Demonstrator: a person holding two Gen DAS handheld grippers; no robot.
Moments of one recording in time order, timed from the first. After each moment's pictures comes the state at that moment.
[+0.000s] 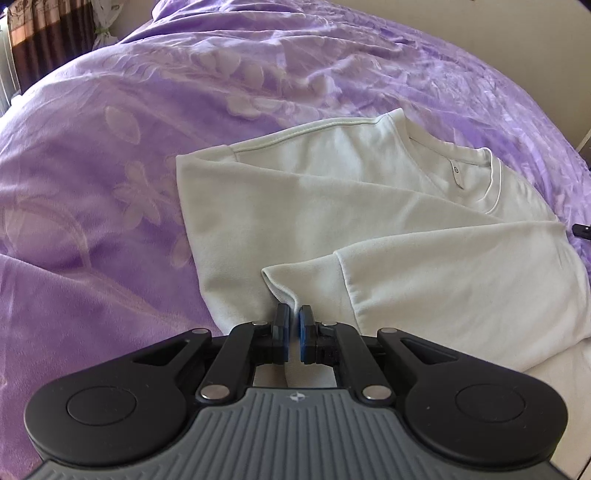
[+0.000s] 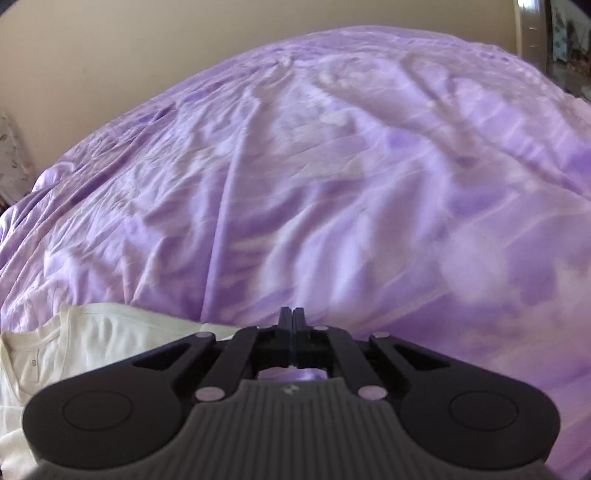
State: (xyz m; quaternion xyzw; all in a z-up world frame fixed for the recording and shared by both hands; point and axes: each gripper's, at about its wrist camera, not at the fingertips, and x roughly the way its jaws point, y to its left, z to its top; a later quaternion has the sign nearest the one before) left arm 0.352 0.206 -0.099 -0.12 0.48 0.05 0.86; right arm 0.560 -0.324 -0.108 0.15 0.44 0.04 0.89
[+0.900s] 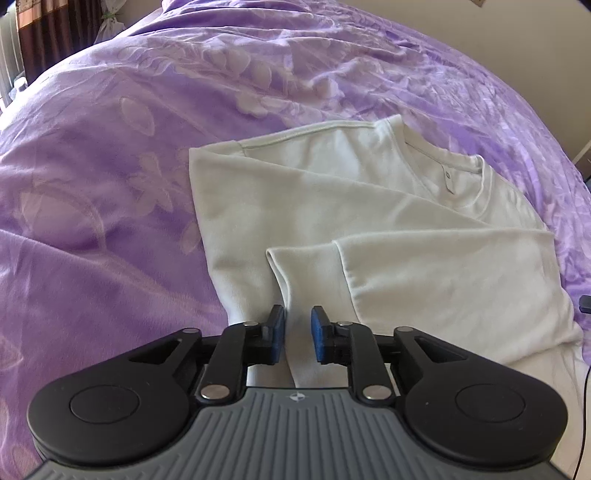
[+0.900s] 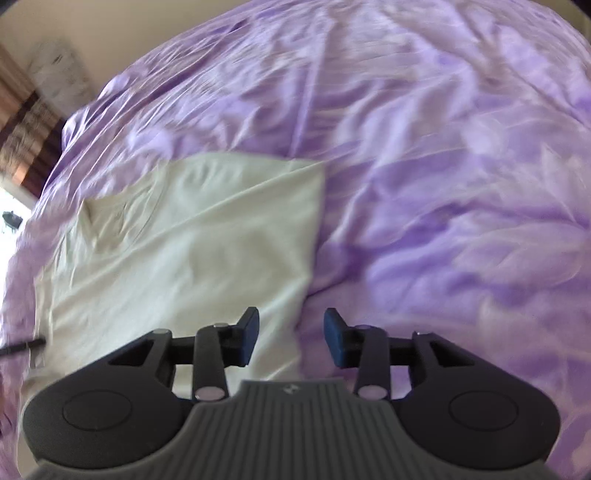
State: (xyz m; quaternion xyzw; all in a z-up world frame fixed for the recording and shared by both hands) left arm 0.340 0.210 -0.085 -0.15 0.49 0.05 0.85; right arm 0.453 -0.308 -0.077 0.09 0.53 0.16 0.83
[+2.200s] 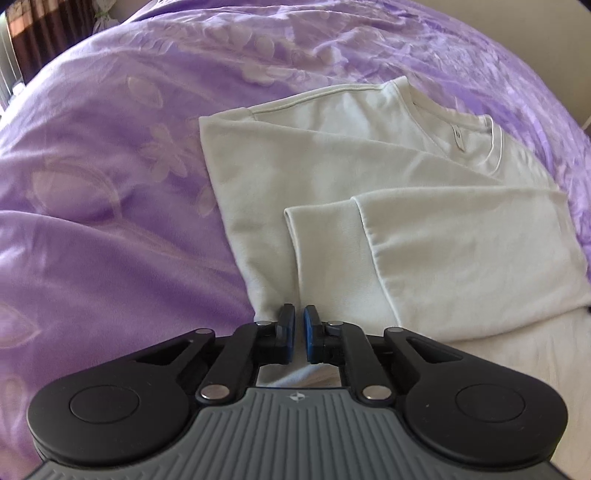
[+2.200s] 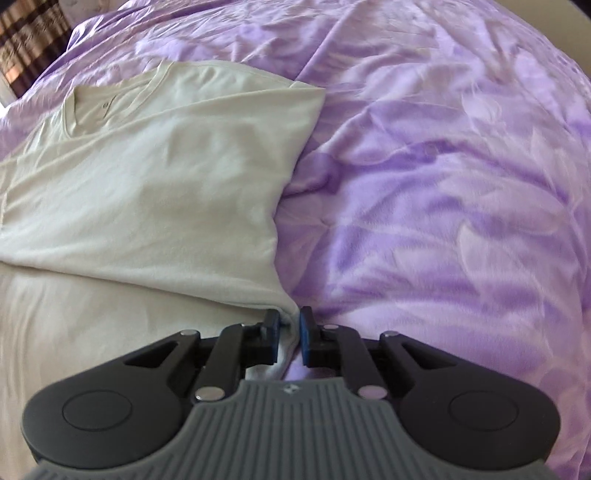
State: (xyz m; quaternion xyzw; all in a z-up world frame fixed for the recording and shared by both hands) left arm 0.326 0.206 -0.092 -0.11 0.53 0.05 0.84; right arm 0.399 -0.305 -0.106 -0.04 0.55 0.15 0.82
